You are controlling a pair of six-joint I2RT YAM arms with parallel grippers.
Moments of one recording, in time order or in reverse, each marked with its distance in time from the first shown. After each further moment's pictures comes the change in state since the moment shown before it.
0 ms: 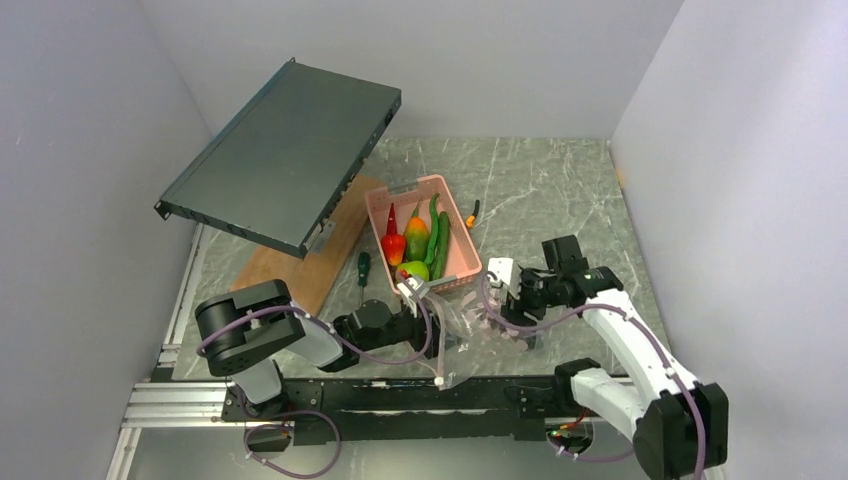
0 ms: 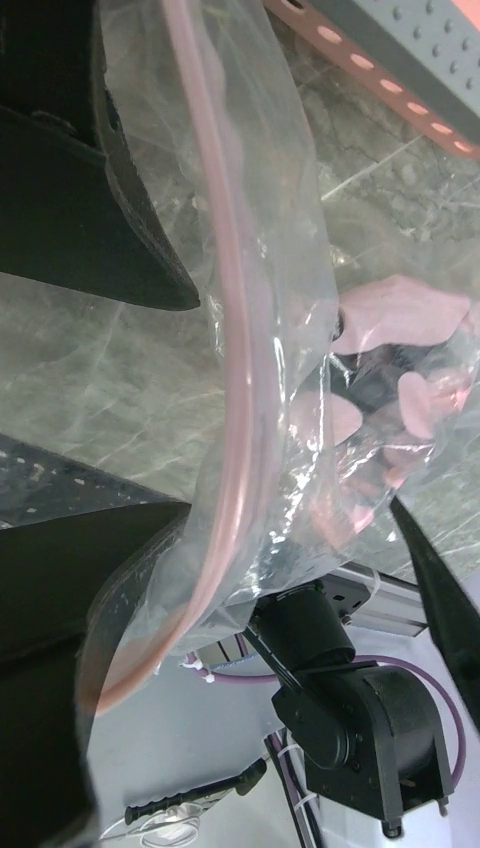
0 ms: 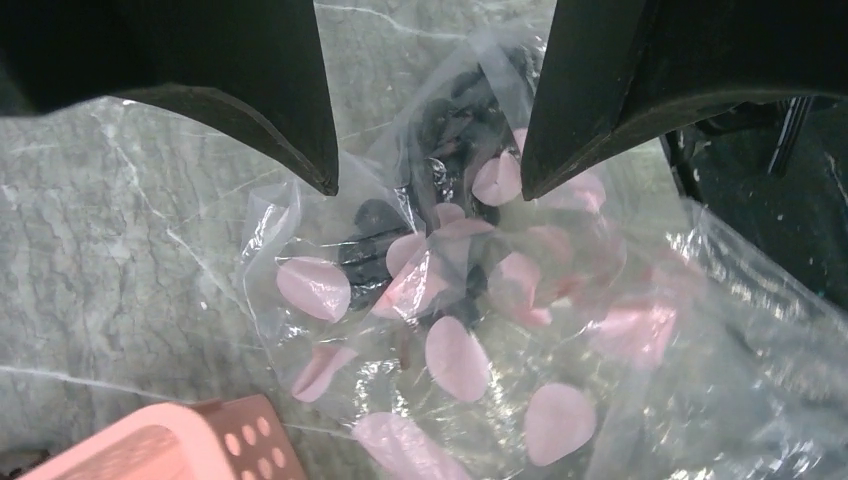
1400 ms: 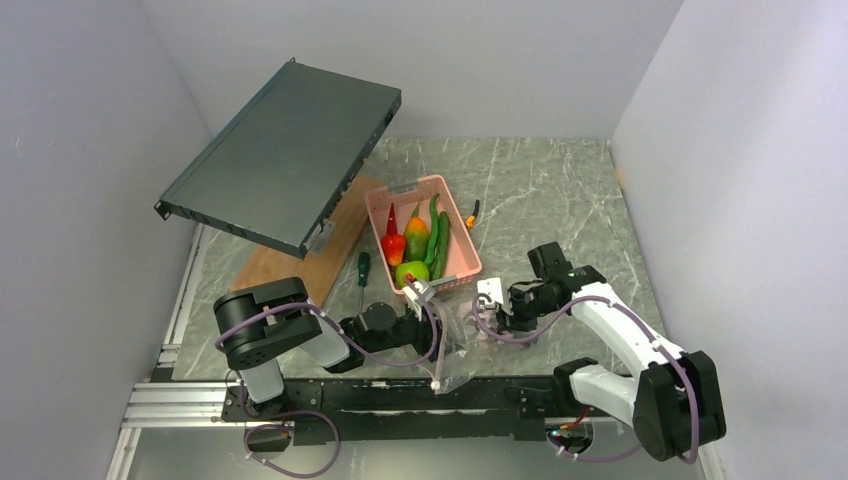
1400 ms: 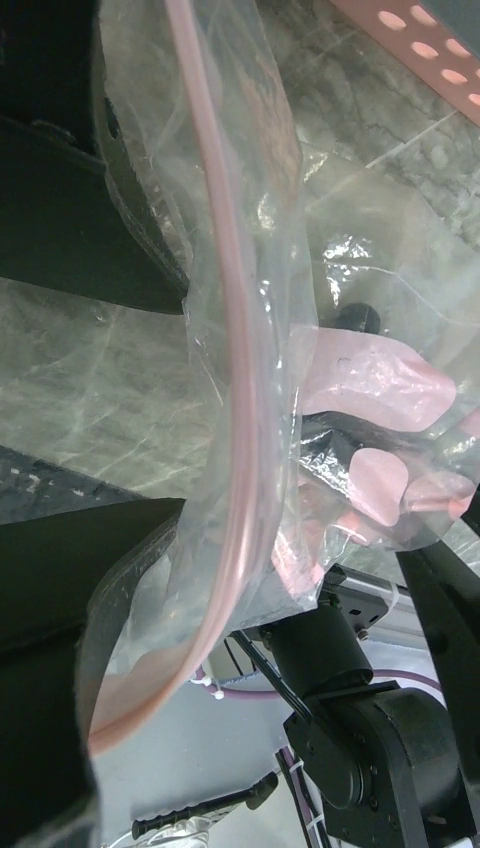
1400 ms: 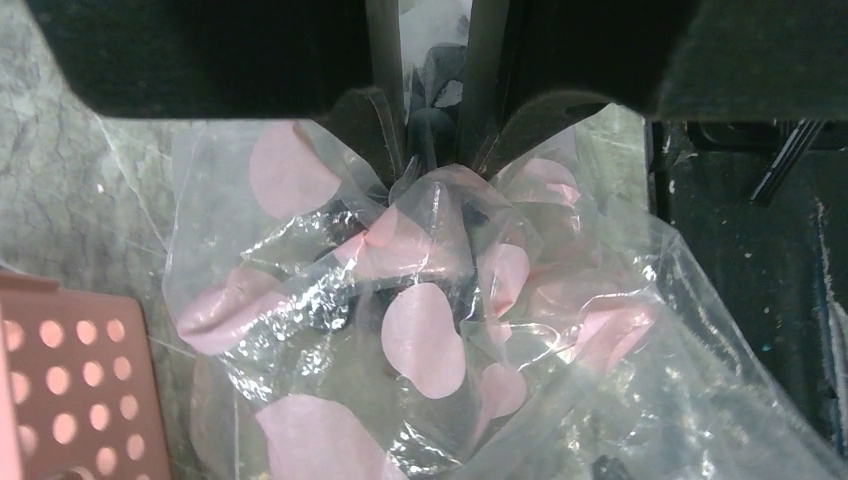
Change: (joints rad) left arm -0.022 0.091 0.025 0.044 -0.001 -0.003; right arm 0.061 0.139 -0.048 0.037 -0.100 -0.170
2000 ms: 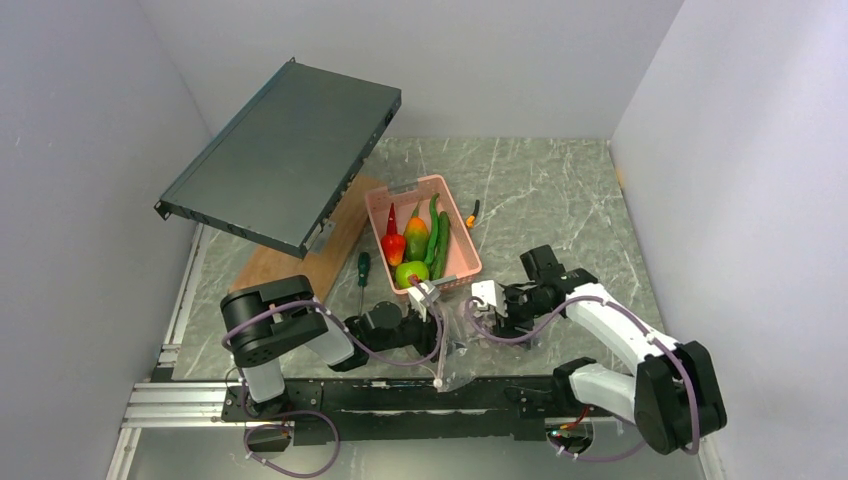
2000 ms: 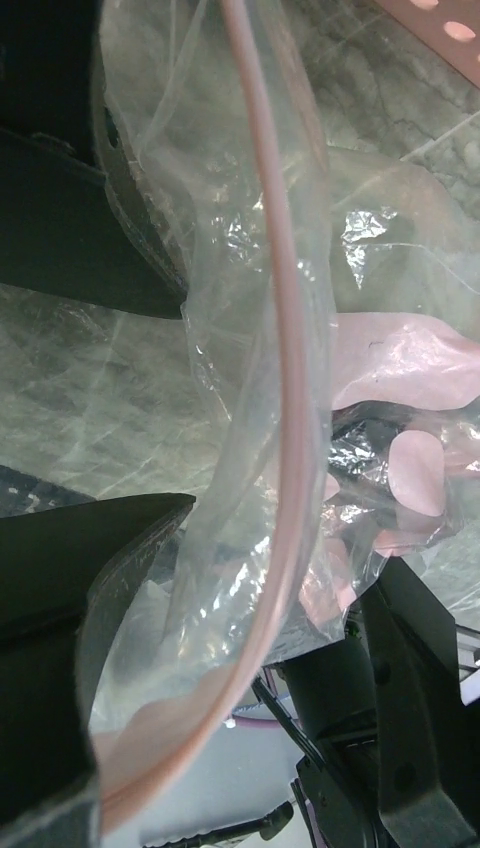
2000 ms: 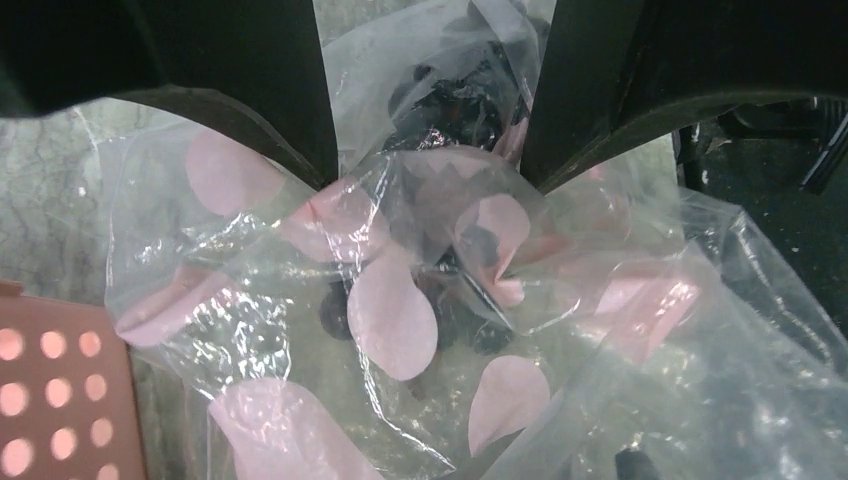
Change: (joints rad) left arm 0.000 0.028 0.028 -0.058 0.008 0.016; right arm 0.045 0.018 -0.036 0.071 0.058 0.040
